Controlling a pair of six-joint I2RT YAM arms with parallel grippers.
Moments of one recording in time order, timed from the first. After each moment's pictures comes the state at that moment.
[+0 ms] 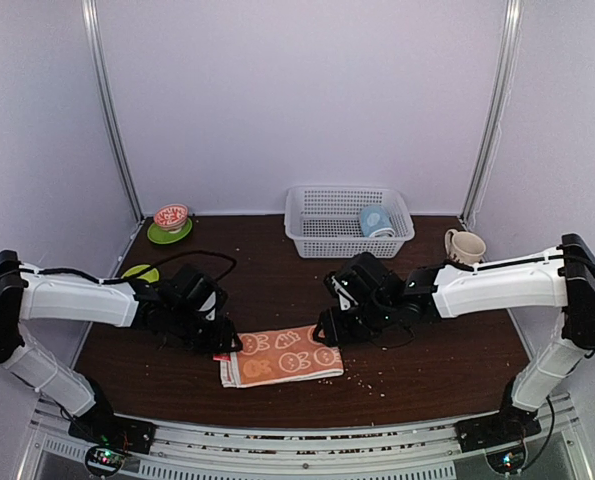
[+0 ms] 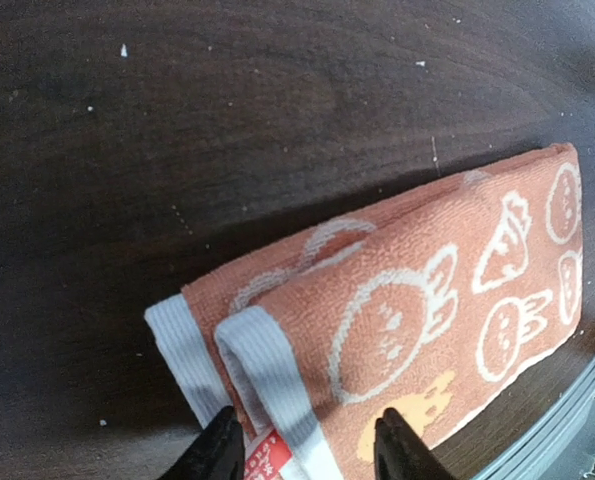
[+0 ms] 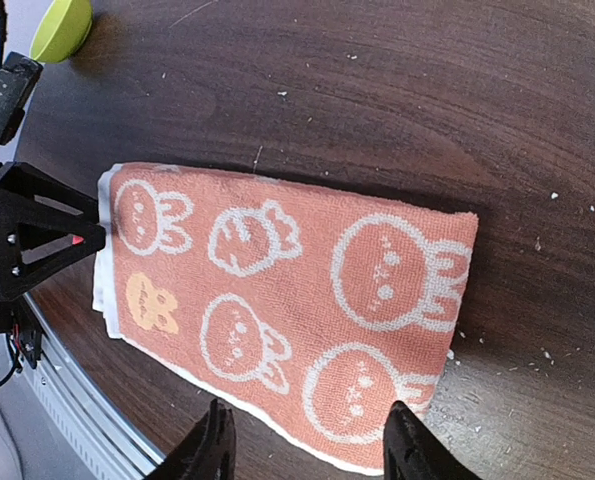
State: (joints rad) left arm -0.78 1.44 0.70 -0.31 0.15 -0.74; right arm 1.00 1.62 1.03 -0.32 -0.04 0.73
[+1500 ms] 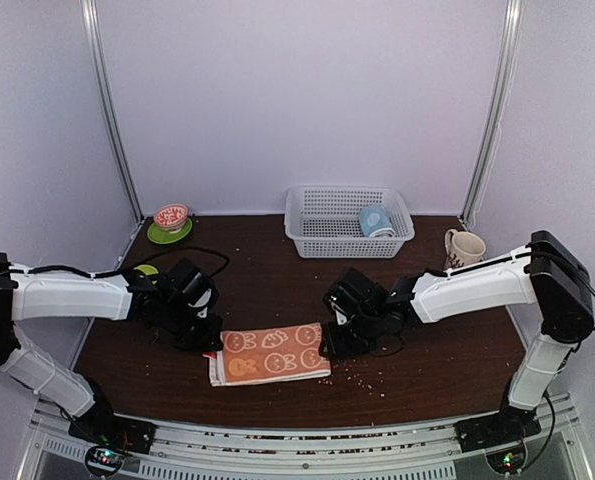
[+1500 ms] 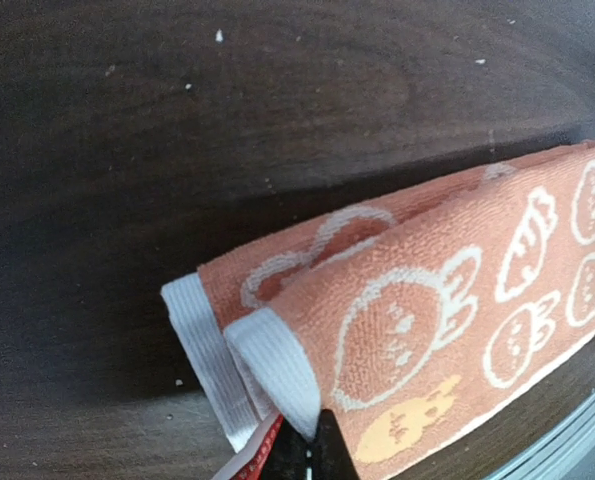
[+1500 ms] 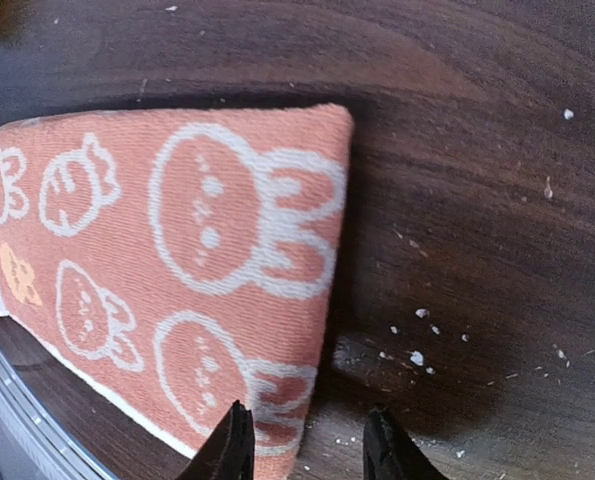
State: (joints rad) left arm -0.76 1.40 0.76 -0.49 0.09 -0.70; right arm 0.99 1.75 1.04 -0.34 -0.07 0.74
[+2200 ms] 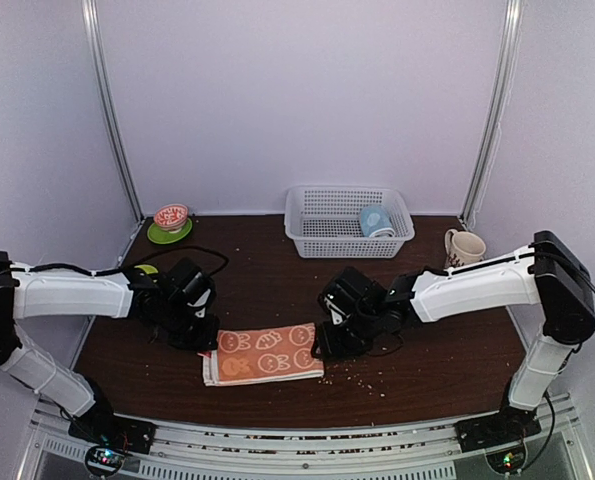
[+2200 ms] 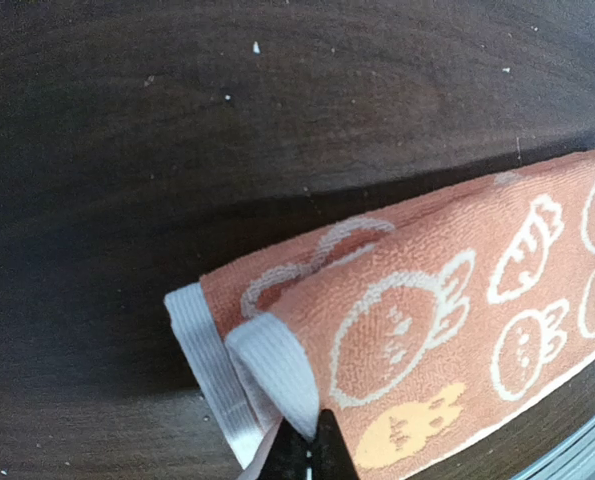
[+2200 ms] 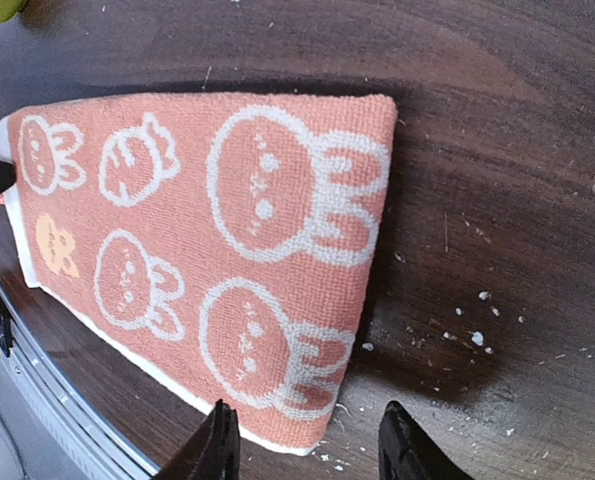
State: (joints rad) left arm -0.75 1.41 0.76 -0.53 0.04 -0.66; right arm 1.00 1.74 1.06 -0.35 -0.11 0.76
